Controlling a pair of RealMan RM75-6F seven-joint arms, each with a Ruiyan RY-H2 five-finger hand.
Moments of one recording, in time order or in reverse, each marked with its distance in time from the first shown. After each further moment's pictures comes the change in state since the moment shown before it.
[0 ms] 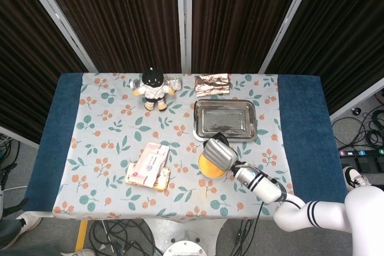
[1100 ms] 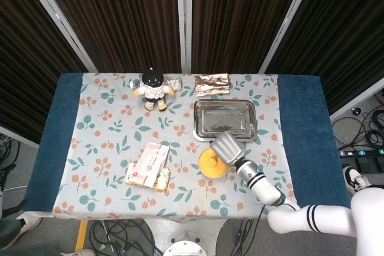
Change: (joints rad) left arm 0.005 0.005 0.003 -0.009 -0.001 0.004 0.012; right arm -0.026 0.016 0.089 -0.124 0.374 -0.072 0.380
